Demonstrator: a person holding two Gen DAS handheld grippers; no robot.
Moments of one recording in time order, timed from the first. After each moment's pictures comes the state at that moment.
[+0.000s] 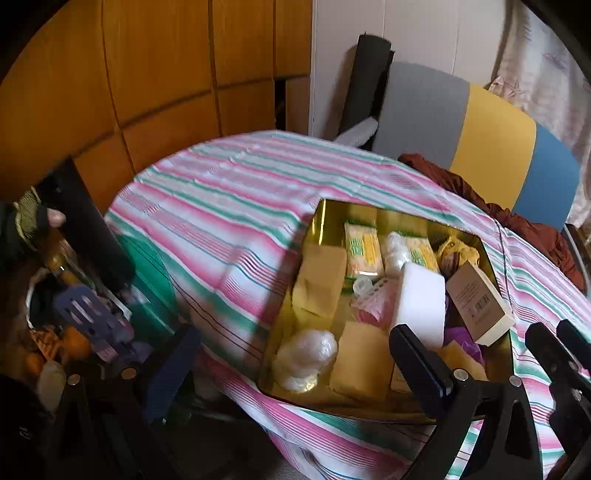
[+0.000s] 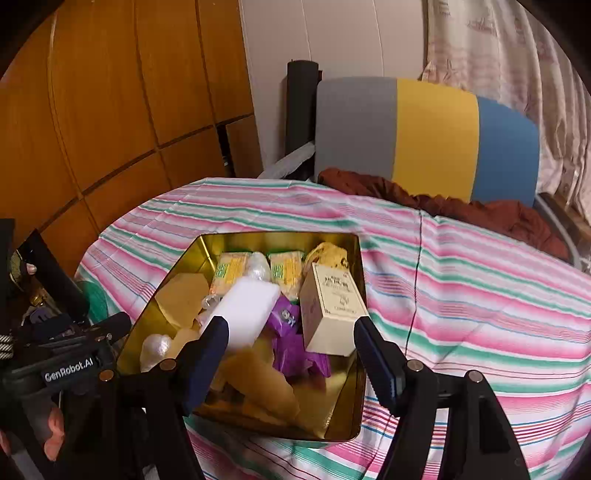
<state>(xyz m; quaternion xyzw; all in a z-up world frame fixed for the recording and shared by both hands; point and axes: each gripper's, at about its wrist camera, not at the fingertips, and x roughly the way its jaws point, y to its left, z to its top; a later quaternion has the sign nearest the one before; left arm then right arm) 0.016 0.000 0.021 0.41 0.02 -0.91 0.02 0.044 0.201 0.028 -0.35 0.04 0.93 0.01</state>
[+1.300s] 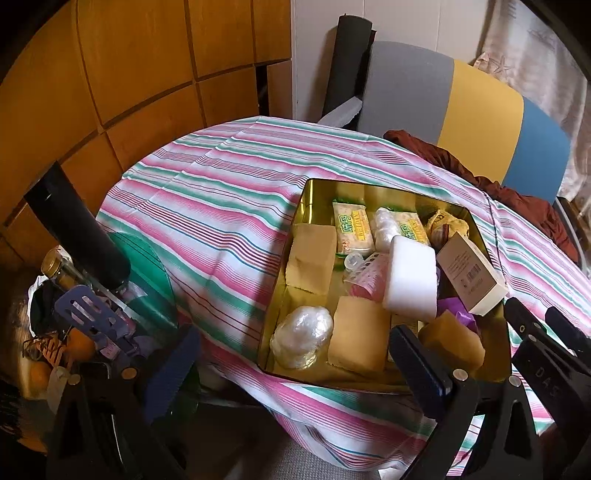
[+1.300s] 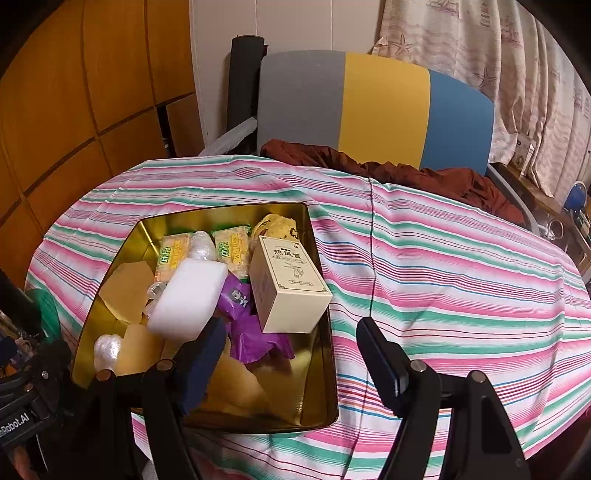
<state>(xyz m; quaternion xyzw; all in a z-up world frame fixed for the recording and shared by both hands) 0.019 0.002 0.021 0.46 0.00 -0.89 -0.01 0.029 0.209 0.004 -0.41 0.05 0.90 0.12</state>
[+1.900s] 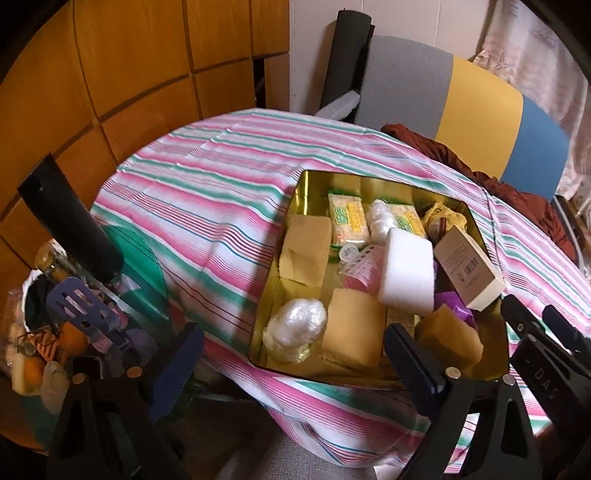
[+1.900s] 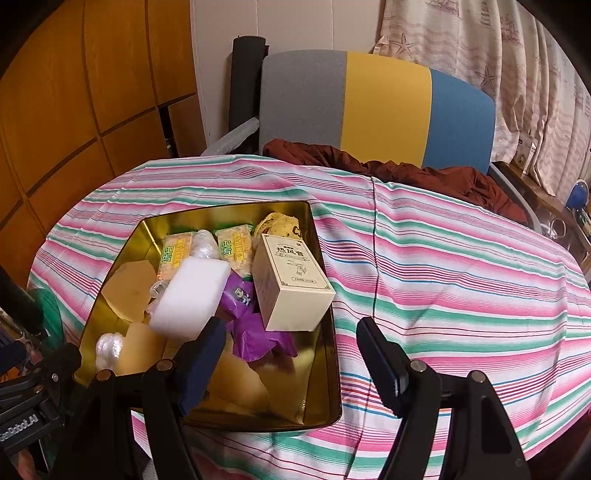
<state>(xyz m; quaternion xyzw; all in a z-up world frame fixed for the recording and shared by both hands) 0.019 0.007 0.014 0.46 -0.01 -0.89 -0.01 0.030 0.209 0.002 -0.41 0.06 0.90 0.11</state>
